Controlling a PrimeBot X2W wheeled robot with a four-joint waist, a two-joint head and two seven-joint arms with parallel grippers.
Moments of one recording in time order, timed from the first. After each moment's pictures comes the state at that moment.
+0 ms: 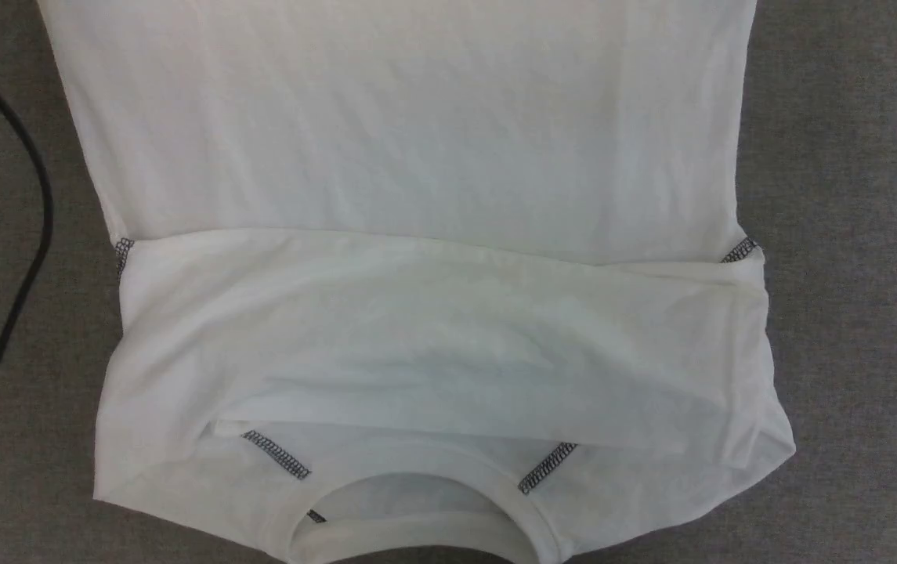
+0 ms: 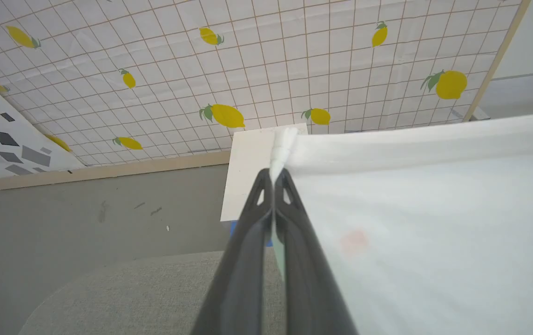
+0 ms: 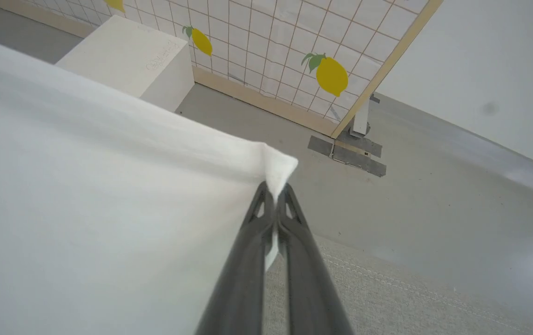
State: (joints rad) left arm -1.29 0.55 -0.44 0.43 -0.54 0.12 0.23; right arm -1.37 -0.16 0.10 0.50 0.03 0.13 0.67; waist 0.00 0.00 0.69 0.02
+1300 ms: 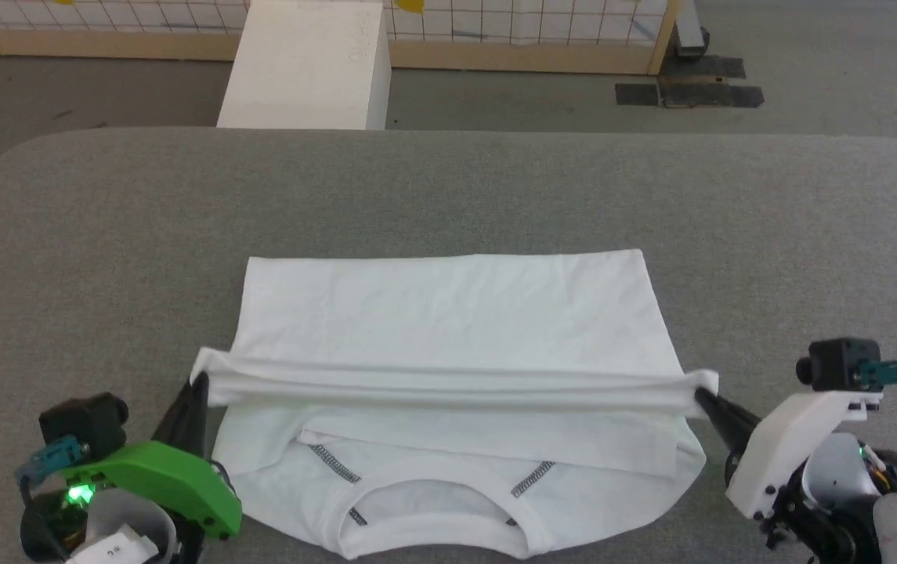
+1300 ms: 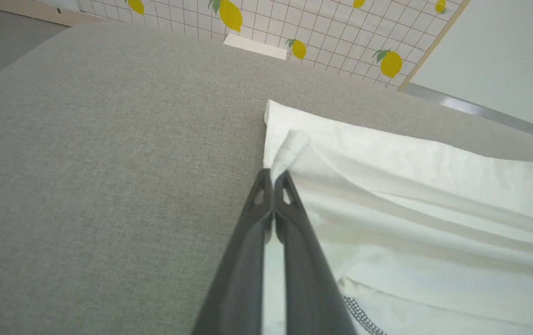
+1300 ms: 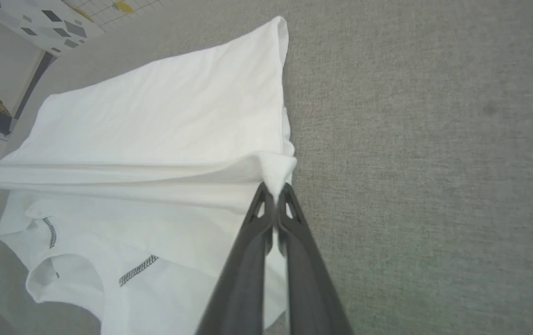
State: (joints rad) left arm -0.06 0.53 -0.39 -0.05 -0.83 0.30 -0.06; right arm -0.09 -0.07 -0.08 0.05 0.46 0.13 0.60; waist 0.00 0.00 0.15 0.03
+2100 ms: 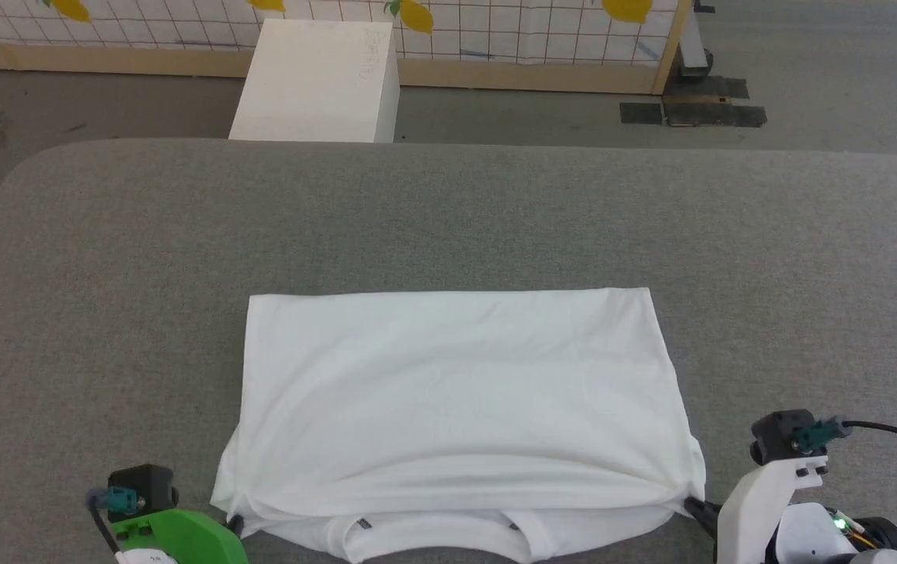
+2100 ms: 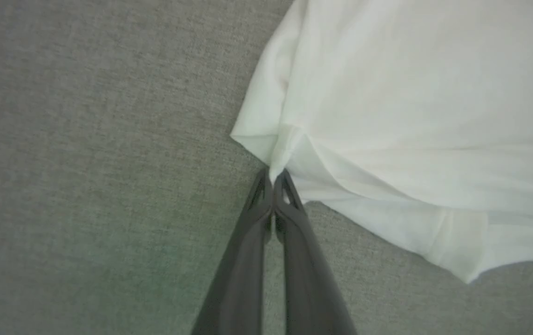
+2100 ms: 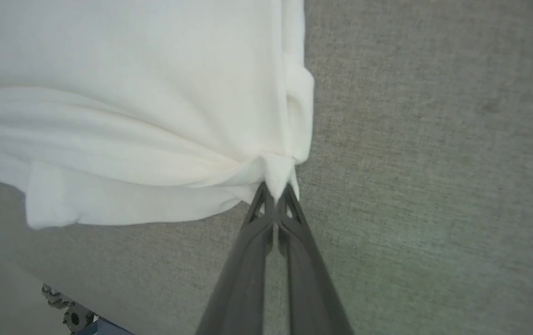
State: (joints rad) left arm 0.04 0.56 -0.50 0.01 -0.93 0.40 0.27; right arm 0.05 -0.11 0.00 0.05 0.34 0.13 0.79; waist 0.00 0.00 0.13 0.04
